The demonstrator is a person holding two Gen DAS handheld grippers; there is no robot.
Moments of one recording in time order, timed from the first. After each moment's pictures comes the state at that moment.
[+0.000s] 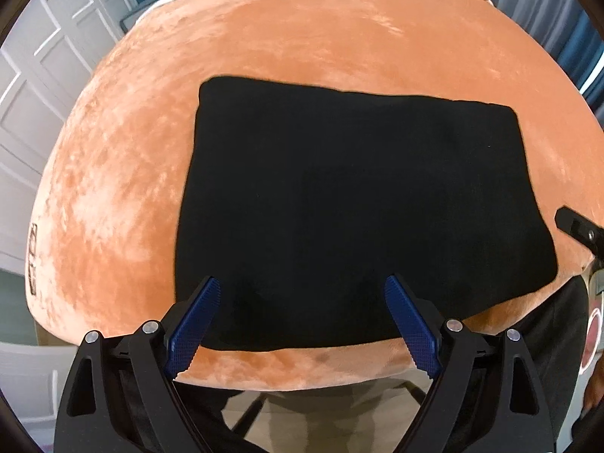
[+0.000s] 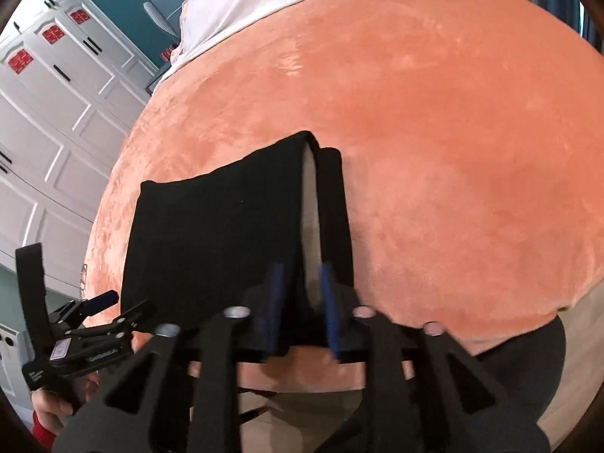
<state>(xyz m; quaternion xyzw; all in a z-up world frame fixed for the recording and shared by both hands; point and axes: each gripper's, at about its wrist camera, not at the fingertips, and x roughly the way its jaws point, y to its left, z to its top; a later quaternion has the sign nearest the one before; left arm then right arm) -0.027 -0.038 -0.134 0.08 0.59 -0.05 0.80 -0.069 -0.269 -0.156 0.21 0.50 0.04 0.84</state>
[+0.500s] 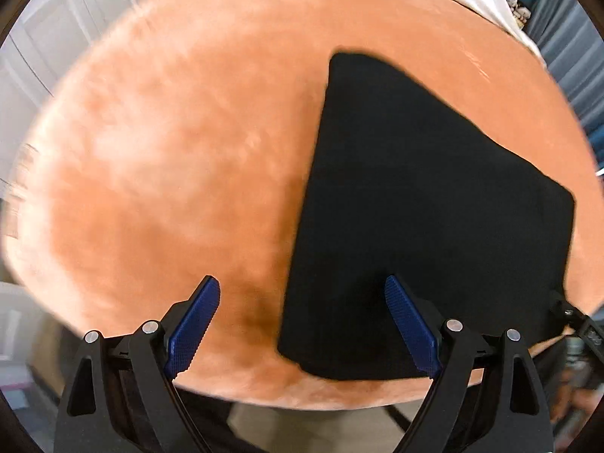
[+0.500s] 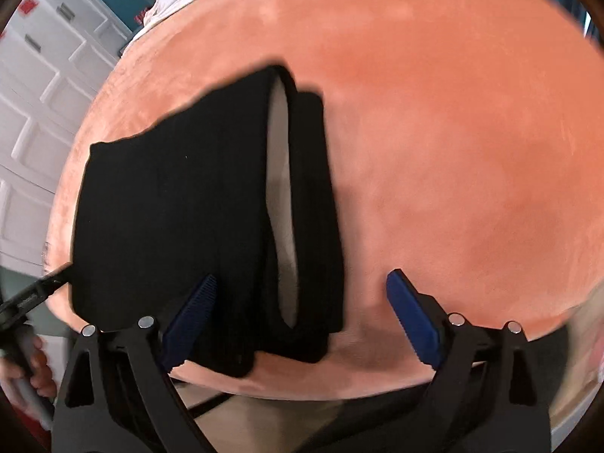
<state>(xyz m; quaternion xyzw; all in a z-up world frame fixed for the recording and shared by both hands) 0.006 0.079 -0.163 -0.06 0.61 -0.02 0.79 -0.041 -0.265 -0.212 0.21 0.57 0.02 0.79</state>
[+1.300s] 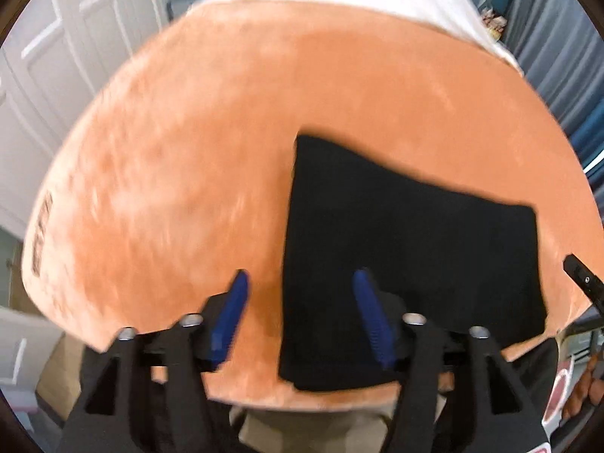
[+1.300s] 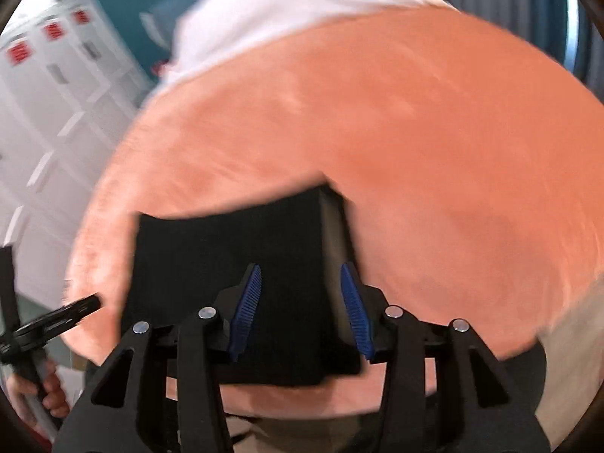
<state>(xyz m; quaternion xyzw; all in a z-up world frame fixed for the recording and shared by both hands) 0.010 0.042 -0.080 -0.01 0.53 -0.02 0.85 -0.030 -0.246 -0.113 0.17 0.45 0.03 0.88</state>
